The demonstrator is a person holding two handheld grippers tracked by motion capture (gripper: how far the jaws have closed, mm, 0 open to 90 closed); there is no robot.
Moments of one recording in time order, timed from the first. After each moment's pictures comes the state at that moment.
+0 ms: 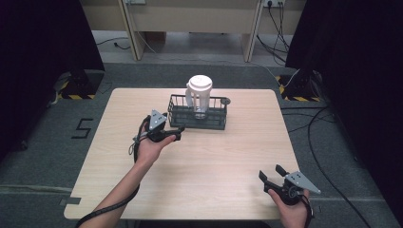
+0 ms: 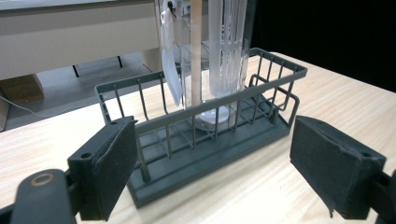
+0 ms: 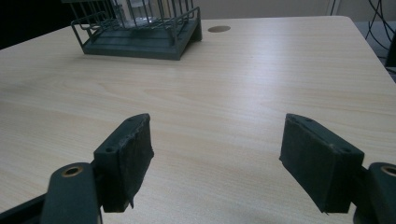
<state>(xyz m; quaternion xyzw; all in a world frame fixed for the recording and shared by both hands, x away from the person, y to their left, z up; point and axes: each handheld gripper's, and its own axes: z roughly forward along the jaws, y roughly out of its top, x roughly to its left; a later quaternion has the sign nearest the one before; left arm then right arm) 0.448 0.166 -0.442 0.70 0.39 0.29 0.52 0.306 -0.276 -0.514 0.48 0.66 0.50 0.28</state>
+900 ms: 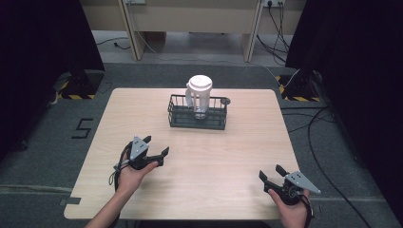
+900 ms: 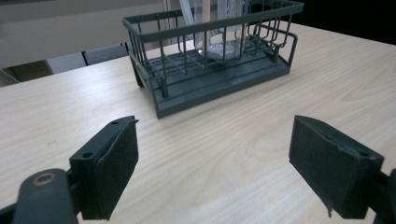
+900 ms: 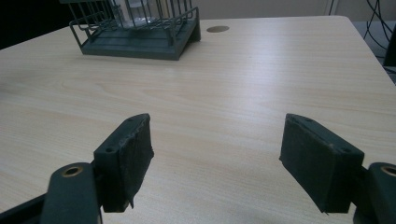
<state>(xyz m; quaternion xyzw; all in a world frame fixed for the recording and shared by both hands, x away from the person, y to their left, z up) 0.382 0.214 -0.491 0.70 0.40 0.30 0.51 0.306 -0.276 -0.514 0.48 0.66 0.50 0.28</state>
